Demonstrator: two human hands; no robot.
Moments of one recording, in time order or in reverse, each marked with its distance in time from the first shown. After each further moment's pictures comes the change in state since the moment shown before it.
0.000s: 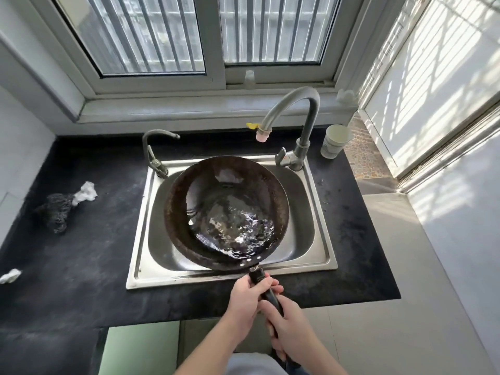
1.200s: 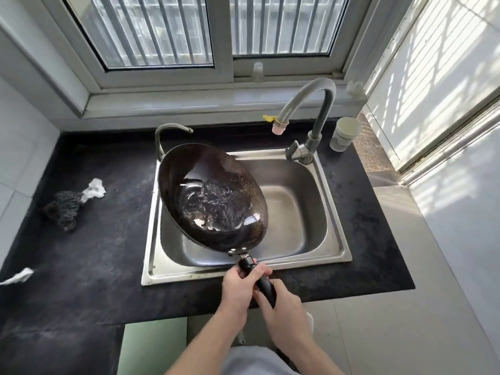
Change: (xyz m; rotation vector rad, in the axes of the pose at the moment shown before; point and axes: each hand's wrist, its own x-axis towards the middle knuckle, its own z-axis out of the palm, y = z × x) left_hand 0.006 0.018 -0.045 0.012 0.122 0.071; right_hand 0.004 -0.022 0.054 -0.451 0.307 -0.127
